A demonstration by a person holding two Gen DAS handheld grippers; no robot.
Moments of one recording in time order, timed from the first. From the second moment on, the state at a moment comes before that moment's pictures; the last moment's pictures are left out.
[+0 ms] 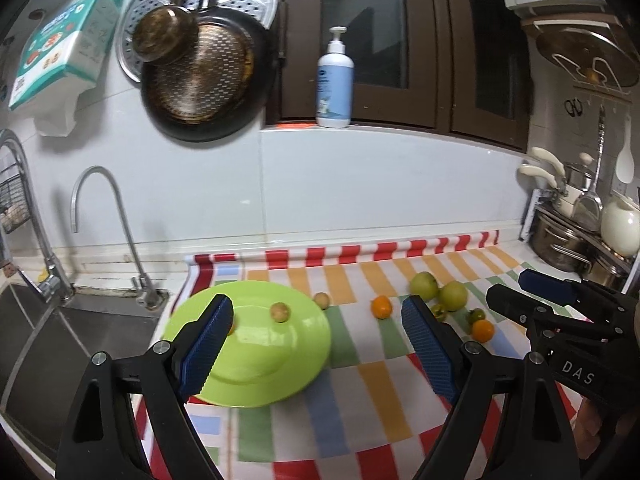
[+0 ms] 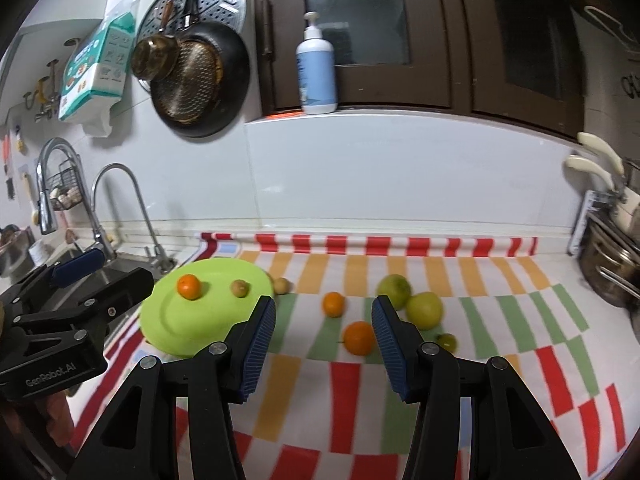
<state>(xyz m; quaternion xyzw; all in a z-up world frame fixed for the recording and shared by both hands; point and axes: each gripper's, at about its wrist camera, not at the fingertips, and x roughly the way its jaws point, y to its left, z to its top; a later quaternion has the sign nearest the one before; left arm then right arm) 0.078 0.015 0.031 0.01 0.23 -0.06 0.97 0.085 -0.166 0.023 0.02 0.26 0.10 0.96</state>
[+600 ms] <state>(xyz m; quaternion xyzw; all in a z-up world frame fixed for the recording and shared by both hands) 0.114 -0.056 -0.005 0.06 0.24 -0.15 0.96 0.089 -0.226 -0.009 0.02 0.30 0.02 0.95</state>
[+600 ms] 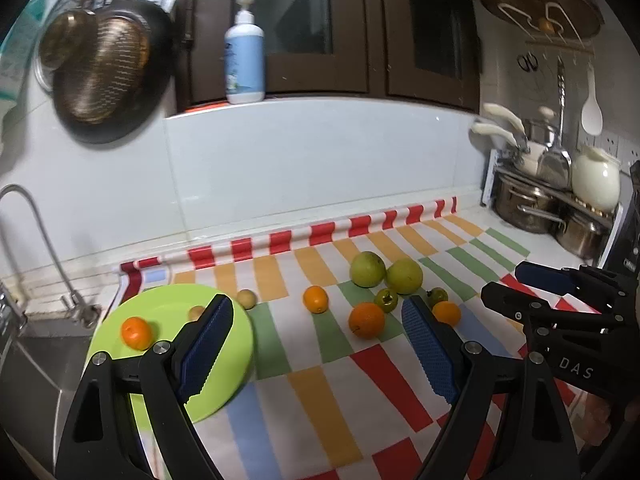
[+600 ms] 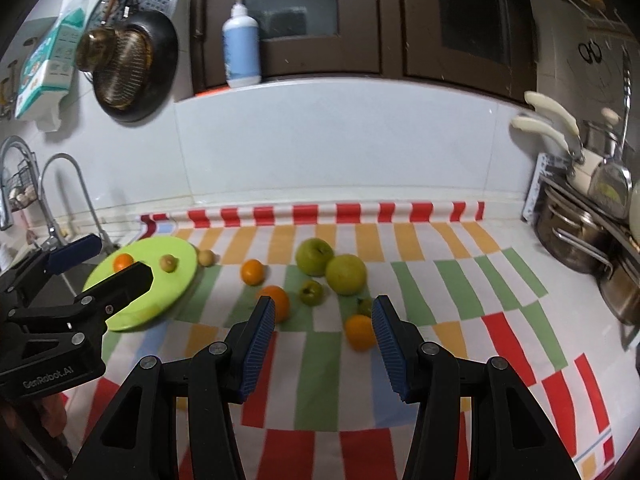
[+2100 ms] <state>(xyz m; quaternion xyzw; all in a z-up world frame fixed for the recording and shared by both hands) 0.219 -0.121 -0.097 0.11 0.37 -0.27 0.88 0.174 -0.249 -0.101 0.04 0.41 0.01 0.91</state>
